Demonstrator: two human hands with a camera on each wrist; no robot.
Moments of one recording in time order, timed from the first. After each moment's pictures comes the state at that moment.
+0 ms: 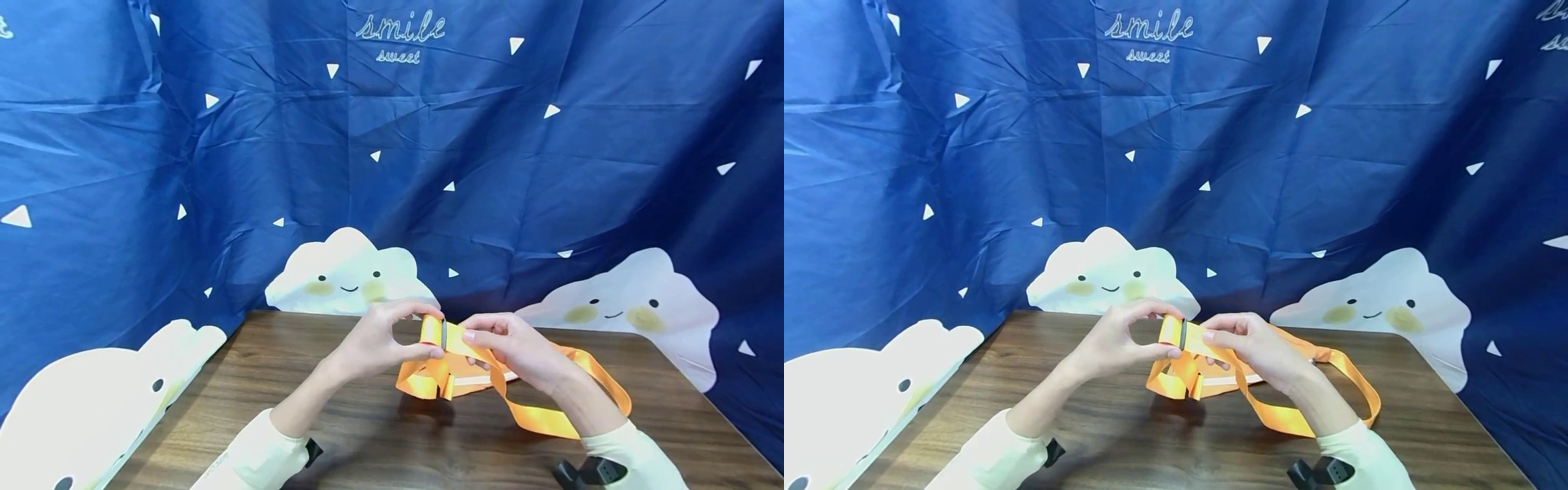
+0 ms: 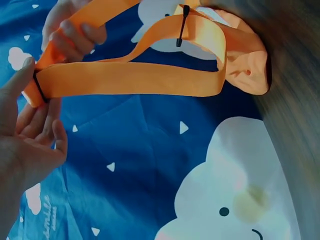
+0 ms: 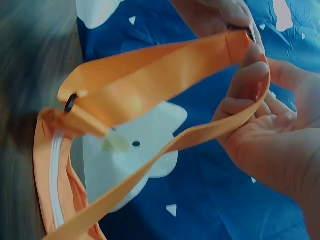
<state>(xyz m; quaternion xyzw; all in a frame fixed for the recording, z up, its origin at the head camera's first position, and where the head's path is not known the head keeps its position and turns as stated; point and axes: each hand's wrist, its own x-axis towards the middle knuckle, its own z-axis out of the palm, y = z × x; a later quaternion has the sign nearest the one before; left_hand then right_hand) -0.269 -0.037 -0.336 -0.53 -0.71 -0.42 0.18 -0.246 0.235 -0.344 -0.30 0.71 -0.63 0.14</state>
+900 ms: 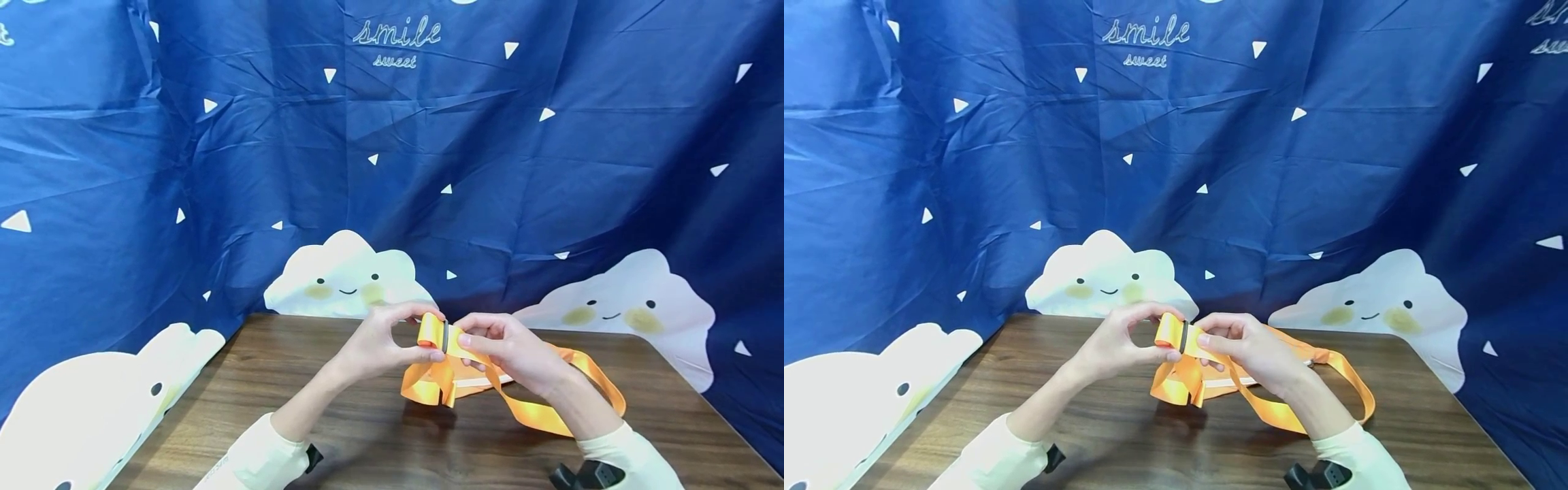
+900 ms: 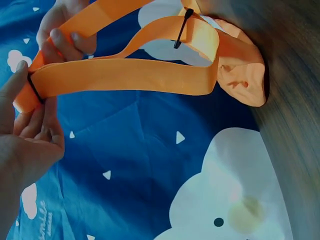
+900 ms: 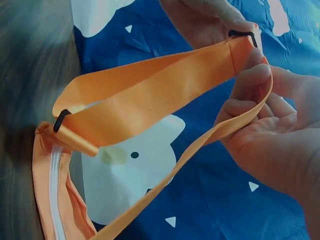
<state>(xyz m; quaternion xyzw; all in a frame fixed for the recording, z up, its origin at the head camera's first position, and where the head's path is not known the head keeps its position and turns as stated) -0.267 -0.032 -0.338 -0.53 -0.70 -0.45 0.16 -0.240 0.232 -0.343 -0.30 0.69 -0.64 0.13</state>
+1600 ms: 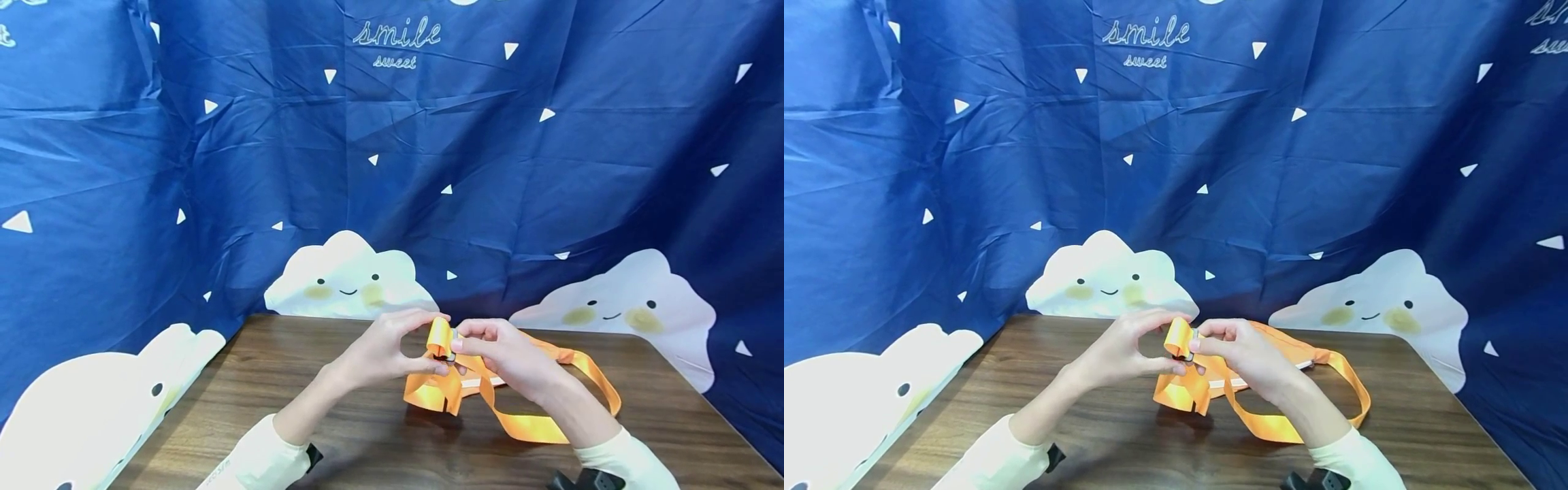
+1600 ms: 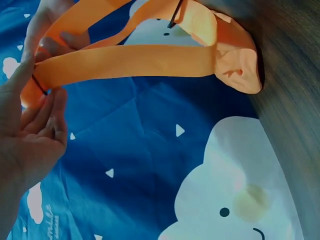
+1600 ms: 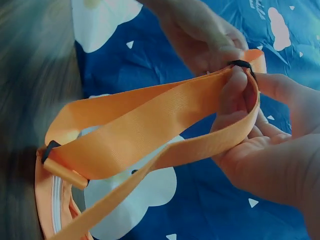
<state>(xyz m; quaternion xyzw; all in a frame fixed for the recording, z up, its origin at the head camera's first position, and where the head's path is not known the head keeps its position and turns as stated) -0.269 -0.030 -0.345 -0.57 -0.71 -0.37 0.19 -0.233 0.217 -0.342 -0.28 0.70 -0.64 0.14</state>
